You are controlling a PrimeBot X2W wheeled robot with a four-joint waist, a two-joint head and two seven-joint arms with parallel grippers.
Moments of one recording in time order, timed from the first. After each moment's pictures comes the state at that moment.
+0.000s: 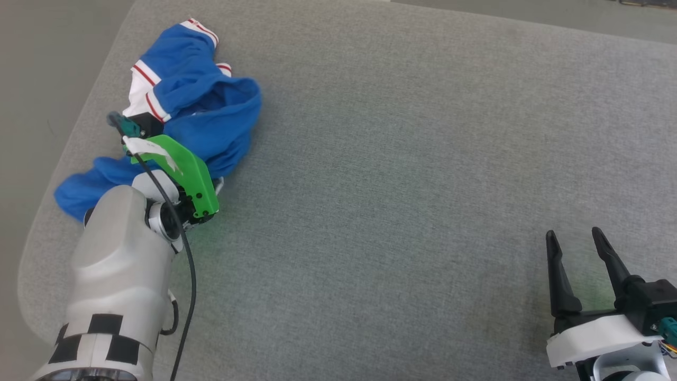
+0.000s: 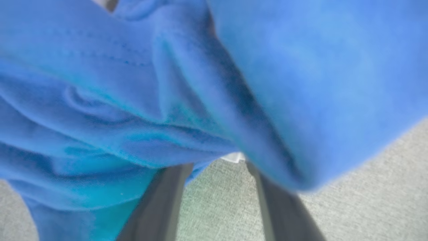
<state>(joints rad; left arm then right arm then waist) -0.82 0.18 -0.09 0.94 -0.47 -0.05 0.56 0.07 -0.05 -0.10 -0.07 0.03 0.13 -0.11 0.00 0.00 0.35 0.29</state>
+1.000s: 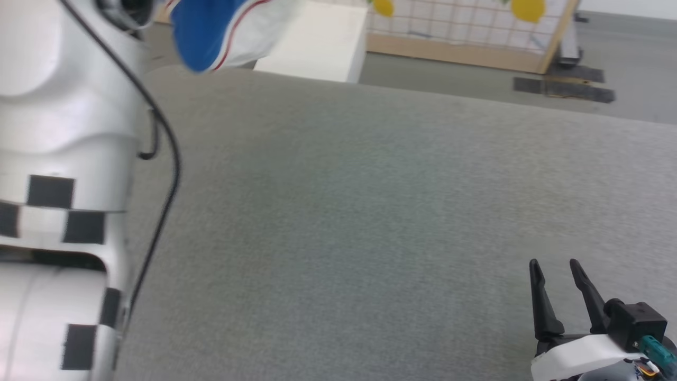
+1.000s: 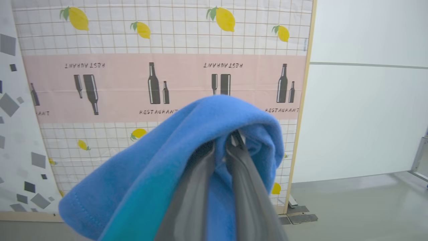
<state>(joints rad) -1.29 0.20 -0.25 0.60 -0.50 -0.12 0.17 0.07 -0.05 -0.07 0.14 0.15 0.13 -0.22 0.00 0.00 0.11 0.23</state>
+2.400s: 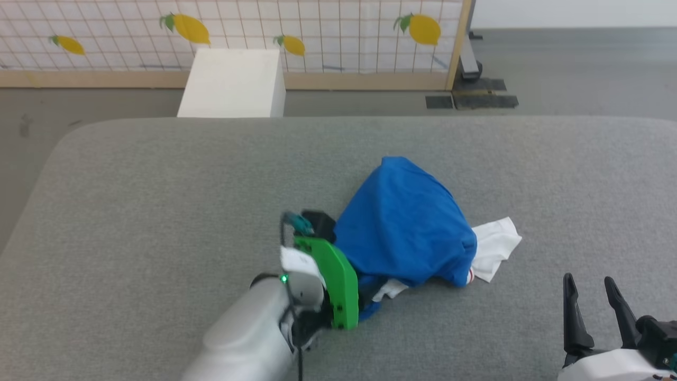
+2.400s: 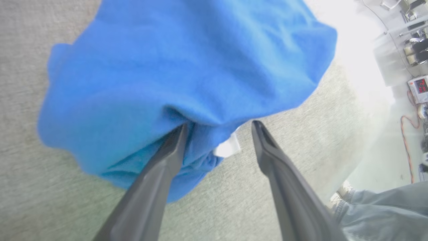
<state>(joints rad) -0.56 0.07 -0.74 0.70 -0.91 -0.12 0.38 0.10 -0.05 -0.18 0.16 0.14 0.13 -0.24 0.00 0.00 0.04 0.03</state>
